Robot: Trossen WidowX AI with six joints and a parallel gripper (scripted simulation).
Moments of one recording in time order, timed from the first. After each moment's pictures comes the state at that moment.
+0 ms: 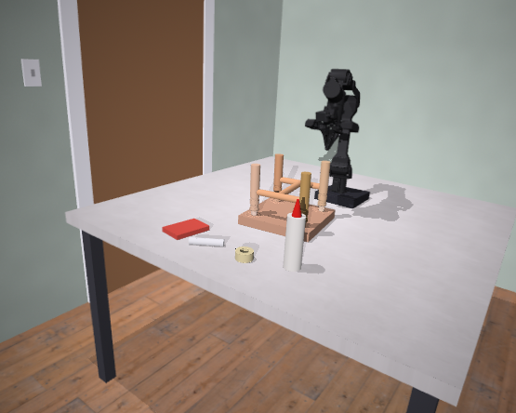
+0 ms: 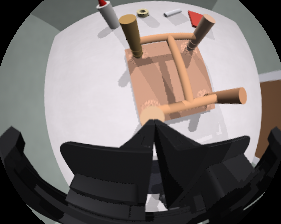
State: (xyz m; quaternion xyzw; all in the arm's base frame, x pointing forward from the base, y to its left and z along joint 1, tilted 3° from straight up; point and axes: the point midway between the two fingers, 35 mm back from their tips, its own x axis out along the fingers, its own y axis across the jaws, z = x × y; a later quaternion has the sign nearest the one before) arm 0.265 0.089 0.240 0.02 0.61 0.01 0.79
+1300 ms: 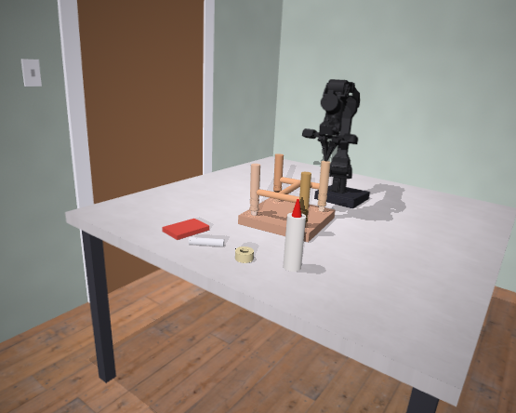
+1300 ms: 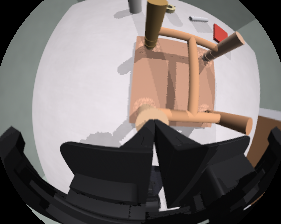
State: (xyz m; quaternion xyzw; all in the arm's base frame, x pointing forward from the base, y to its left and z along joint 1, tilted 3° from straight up) arm 0.266 0.089 0.203 -0.10 0.62 0.11 0.77
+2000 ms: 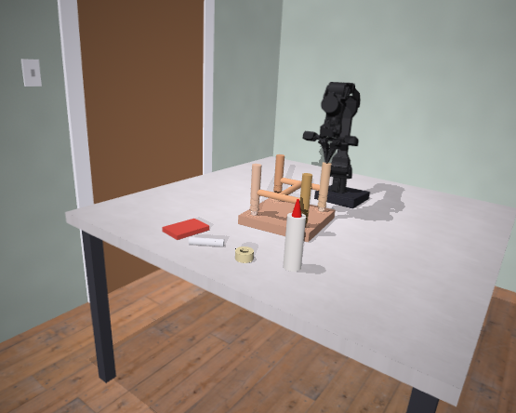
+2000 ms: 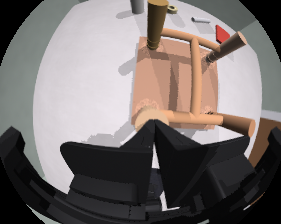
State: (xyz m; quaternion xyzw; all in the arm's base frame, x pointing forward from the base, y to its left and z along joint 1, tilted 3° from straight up) arm 0.264 0.091 0.195 -0.10 0.61 0.12 0.78
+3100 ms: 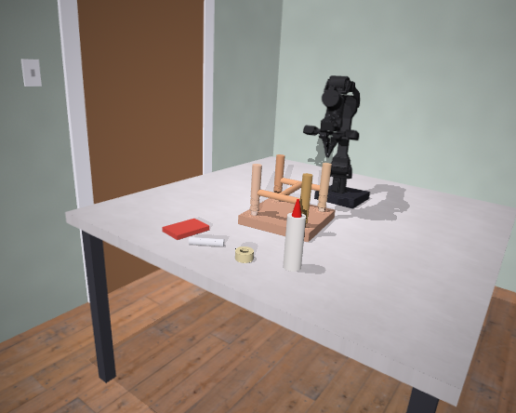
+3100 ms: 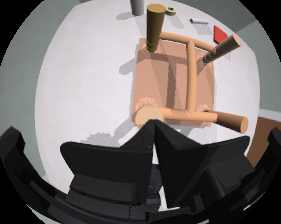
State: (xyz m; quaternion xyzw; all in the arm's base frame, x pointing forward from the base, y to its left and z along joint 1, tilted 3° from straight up) arm 0.263 0.091 0.215 -0.10 0.62 0.12 0.77
